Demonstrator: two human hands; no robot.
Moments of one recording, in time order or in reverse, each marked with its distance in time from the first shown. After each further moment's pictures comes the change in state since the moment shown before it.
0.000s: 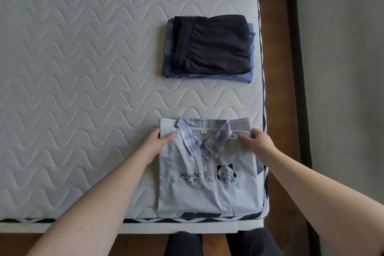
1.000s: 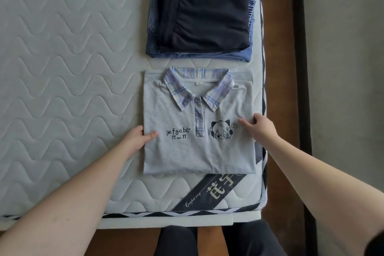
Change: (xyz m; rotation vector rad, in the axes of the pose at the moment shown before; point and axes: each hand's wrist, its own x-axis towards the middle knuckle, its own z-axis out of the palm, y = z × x) left_hand 0.040 -0.061 -0.016 0.036 -0.018 -0.165; right_hand 0.052 0.048 0.001 -0.215 0.061 0.004
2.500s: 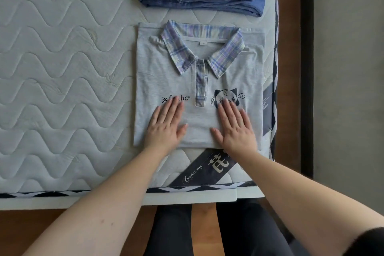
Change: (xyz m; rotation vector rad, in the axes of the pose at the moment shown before) left_hand -0.013 -0.093 0.098 1.338 0.379 0.834; right_hand -0.076 0.048 0.139 -0.680 0.245 -0.567
